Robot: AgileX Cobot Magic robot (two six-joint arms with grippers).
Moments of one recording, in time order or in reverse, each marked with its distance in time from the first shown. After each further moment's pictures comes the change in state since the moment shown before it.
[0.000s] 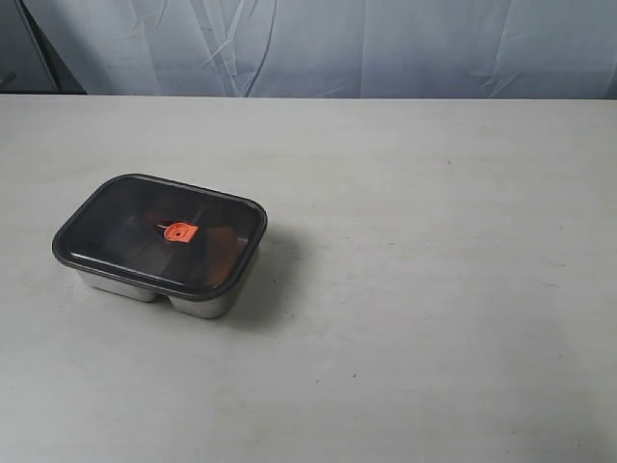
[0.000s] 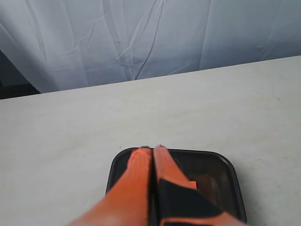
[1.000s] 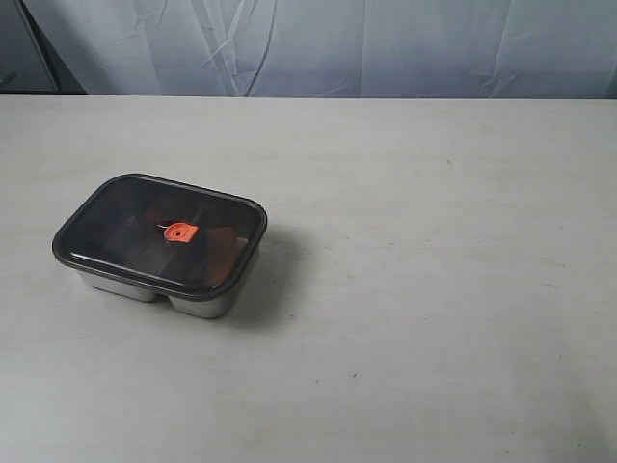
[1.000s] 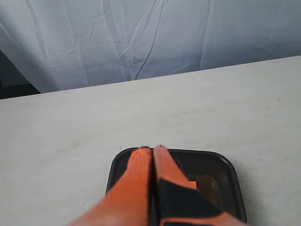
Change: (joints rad) left arm 0.000 0.000 0.000 0.000 0.000 0.000; right arm -0.008 -0.294 0.337 0.262 -0.028 -0.277
